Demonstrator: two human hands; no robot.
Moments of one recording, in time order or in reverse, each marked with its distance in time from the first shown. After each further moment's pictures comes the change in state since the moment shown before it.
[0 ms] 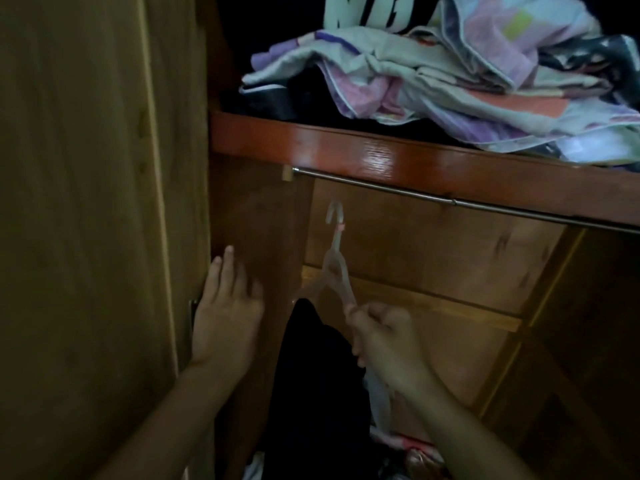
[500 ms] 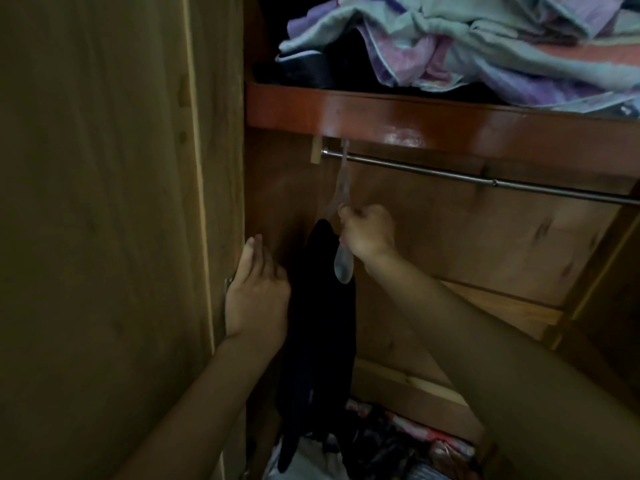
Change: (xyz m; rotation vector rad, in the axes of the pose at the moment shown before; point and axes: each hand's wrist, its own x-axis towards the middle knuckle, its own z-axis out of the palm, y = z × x) left_hand 0.002 -0.004 0.009 0.033 -0.024 0.012; right_hand 0.138 -0.041 0.063 -0.163 0.195 -0.074
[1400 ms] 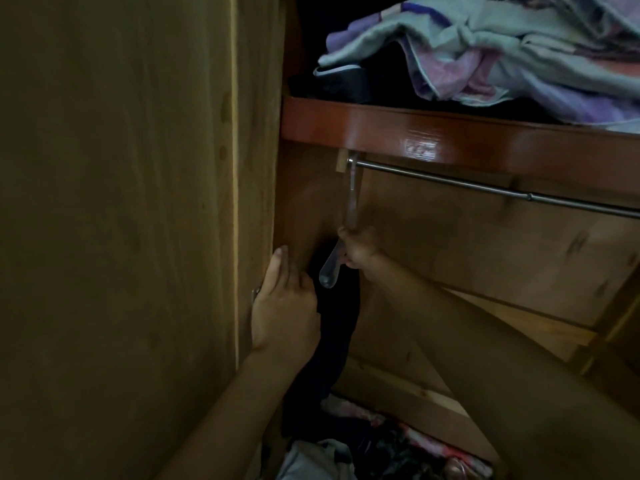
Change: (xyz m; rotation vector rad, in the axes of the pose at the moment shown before) left_hand 0.001 -0.001 0.004 -0.122 0.045 -0.030; right_hand 0.048 0.023 0.065 0.093 -0.240 0.224
